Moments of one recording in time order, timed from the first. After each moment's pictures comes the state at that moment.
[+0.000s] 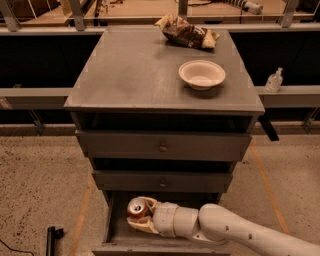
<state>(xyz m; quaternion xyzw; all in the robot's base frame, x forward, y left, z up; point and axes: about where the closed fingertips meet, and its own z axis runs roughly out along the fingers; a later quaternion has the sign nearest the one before) 0.438 0.076 0.532 -0.48 0.65 0.34 0.48</state>
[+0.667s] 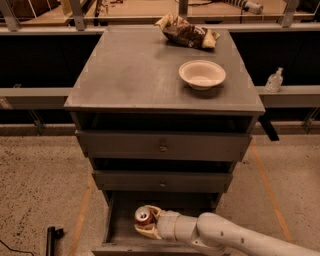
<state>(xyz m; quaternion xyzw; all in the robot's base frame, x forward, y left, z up) 0.452 0.059 0.442 -0.48 0.67 0.31 0.47</state>
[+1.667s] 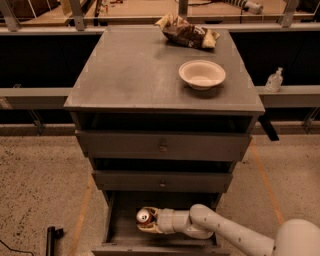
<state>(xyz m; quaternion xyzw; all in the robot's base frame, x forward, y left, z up) 0.507 0.067 0.288 -0.56 0.60 0.34 0.46</state>
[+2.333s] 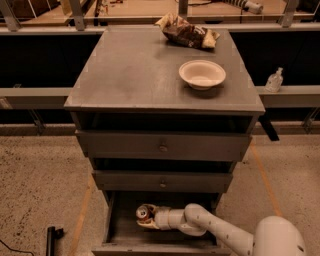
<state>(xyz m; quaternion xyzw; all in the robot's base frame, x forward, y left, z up) 0.548 0.076 0.235 -0.56 0.61 0.32 0.47</state>
